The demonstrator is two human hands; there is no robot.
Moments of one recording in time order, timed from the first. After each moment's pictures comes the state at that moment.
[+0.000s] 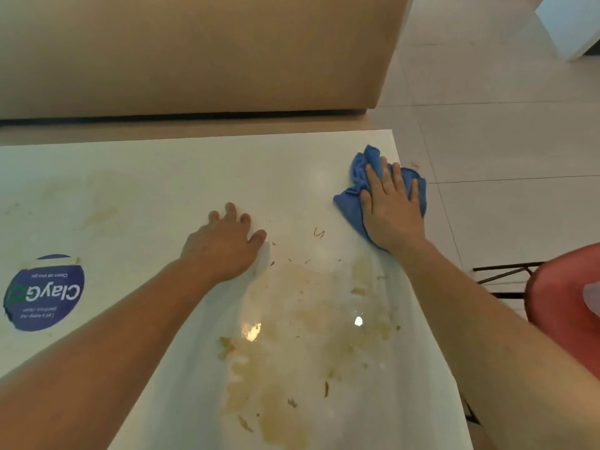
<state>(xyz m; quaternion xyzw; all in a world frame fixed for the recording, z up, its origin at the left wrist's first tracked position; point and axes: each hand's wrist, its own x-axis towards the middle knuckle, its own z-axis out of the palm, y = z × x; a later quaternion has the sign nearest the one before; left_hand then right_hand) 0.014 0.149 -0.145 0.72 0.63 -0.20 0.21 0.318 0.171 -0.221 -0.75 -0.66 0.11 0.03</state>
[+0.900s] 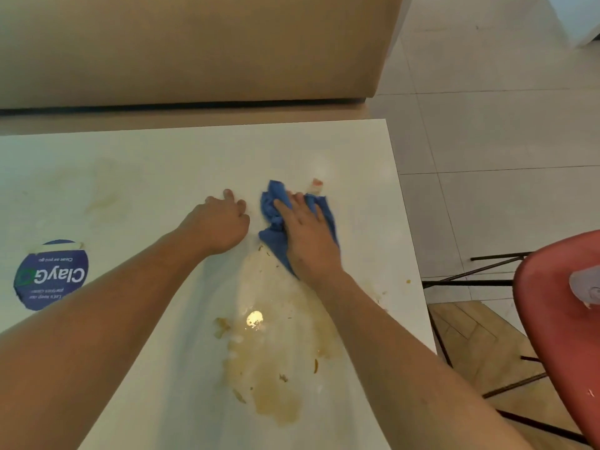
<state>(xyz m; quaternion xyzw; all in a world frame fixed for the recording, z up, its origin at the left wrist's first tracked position) 0.011 0.168 -0.147 0.73 0.61 -0.23 0.21 0.191 0.116 -0.220 -0.60 -0.75 0.23 0.18</state>
